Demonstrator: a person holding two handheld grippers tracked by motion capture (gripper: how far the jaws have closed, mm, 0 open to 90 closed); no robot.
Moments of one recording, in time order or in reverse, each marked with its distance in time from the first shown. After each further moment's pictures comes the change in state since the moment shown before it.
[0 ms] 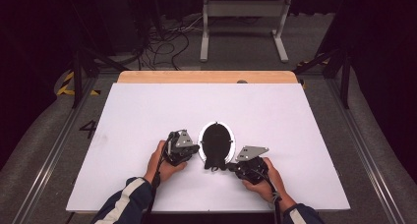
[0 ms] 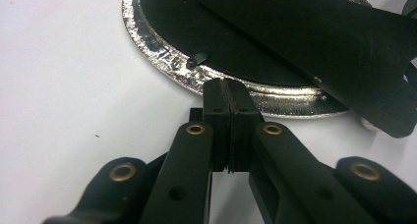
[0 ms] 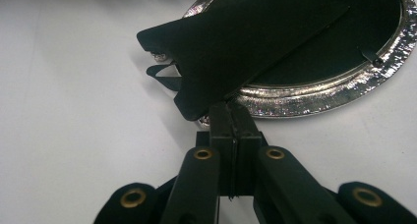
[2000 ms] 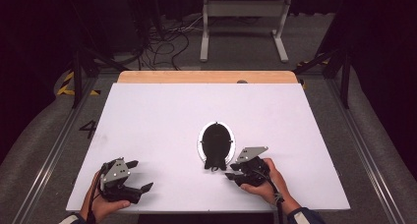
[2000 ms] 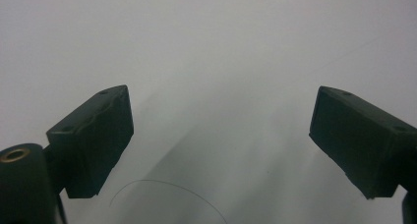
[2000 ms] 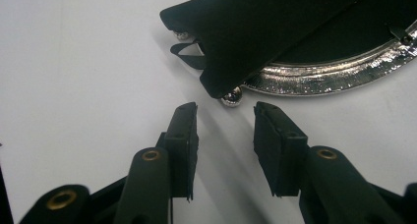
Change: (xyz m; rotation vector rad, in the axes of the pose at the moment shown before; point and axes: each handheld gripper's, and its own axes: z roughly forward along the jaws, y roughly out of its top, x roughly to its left) left arm -0.004 -0.119 -0.132 -0.074 0.053 -0.121; right arm 0.004 0.005 -0.008 0.099 0.052 0.009
